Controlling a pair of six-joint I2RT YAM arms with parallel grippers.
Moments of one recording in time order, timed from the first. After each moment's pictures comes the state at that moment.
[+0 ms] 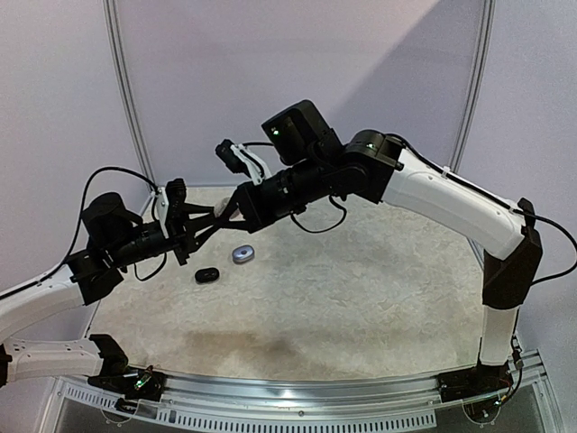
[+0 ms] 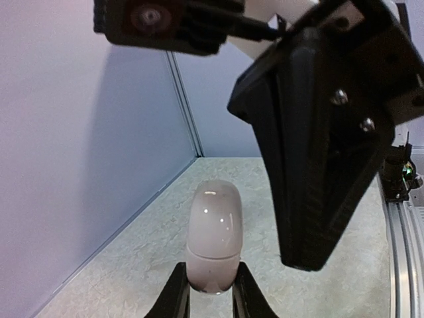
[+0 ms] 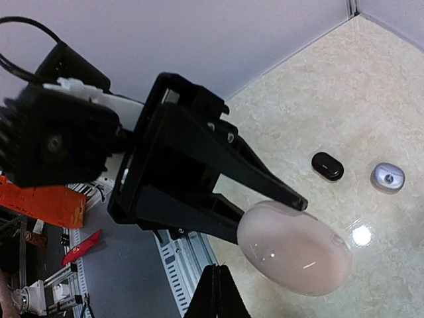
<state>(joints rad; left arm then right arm) -0.65 0.88 0.59 0.31 0.43 0.24 1.14 1.99 2.21 -0.78 -0.30 0.41</state>
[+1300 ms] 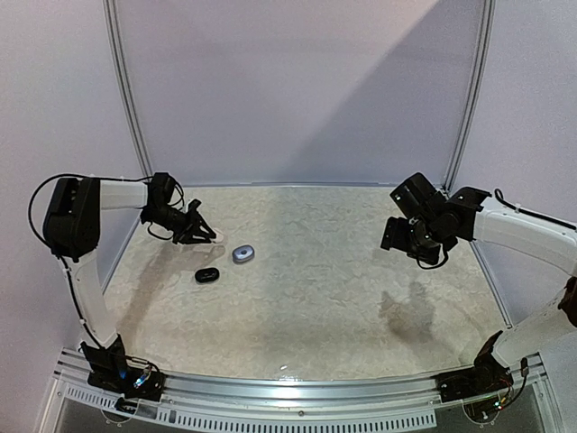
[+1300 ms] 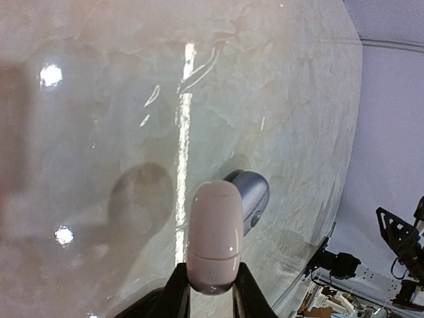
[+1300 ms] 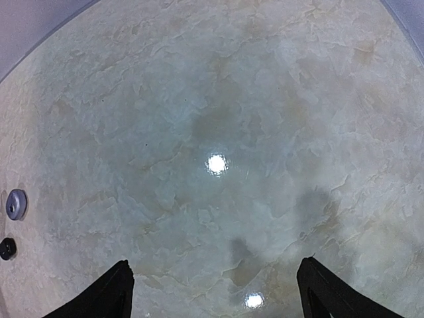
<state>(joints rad) -0.09 1.99 1.36 -0.60 0.74 -0.35 0.70 1.39 1.12 -0.80 0.36 0.97</state>
